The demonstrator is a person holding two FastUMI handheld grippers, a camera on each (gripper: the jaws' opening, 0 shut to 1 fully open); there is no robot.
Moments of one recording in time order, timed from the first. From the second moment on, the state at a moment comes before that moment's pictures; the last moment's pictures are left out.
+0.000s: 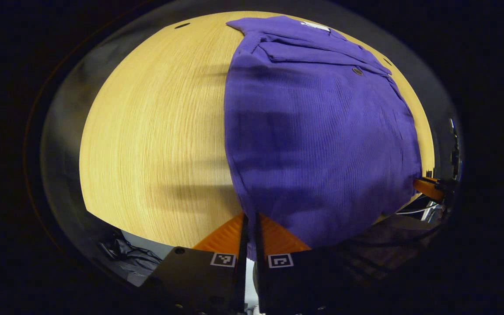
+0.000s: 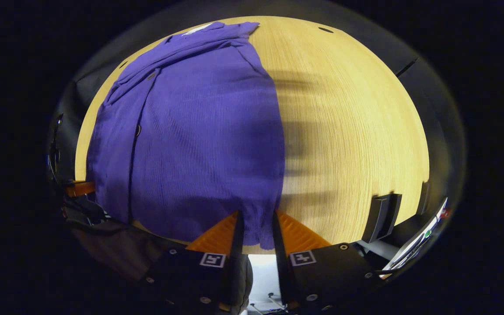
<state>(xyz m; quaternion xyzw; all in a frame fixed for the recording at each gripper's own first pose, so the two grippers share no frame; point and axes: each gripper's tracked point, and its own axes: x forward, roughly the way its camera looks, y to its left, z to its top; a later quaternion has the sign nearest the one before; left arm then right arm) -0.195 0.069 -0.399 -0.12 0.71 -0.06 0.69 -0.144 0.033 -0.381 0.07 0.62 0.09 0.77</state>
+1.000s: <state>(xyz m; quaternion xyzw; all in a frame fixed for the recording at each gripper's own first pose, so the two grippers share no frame) -0.100 0.078 -0.324 -0.18 0.63 -0.09 0.75 -0.039 0.086 -0.265 0.22 0.47 0.19 0.83</state>
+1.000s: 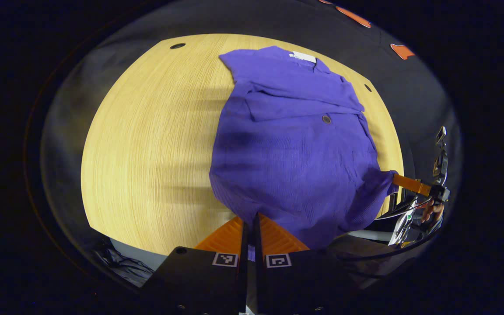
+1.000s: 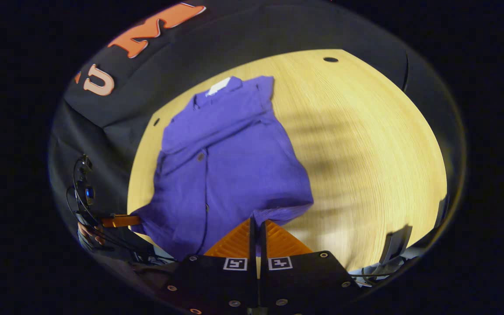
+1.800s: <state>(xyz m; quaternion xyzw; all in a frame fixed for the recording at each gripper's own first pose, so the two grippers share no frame) 0.092 0.095 -0.253 -0.14 0.58 -0.12 0.79 0.097 0.090 -0.157 0.28 0.36 0.20 0.87</state>
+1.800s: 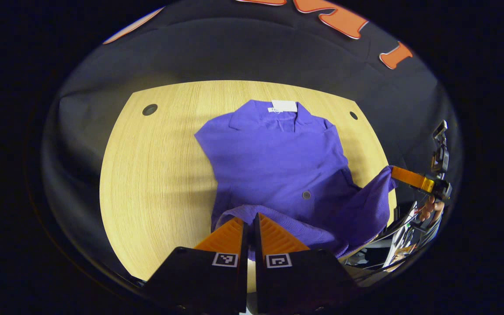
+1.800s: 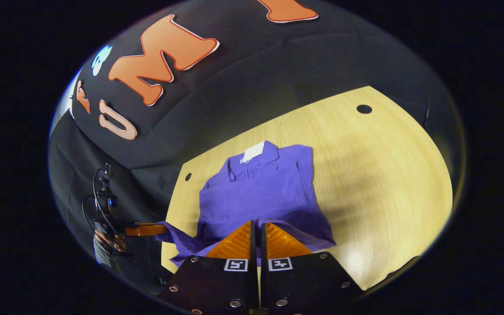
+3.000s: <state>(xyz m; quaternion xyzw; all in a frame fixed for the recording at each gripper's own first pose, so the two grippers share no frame) 0.291 0.146 -0.292 -0.28 0.49 -0.02 0.83 0.314 0.063 -0.175 0.34 0.37 0.12 0.86</state>
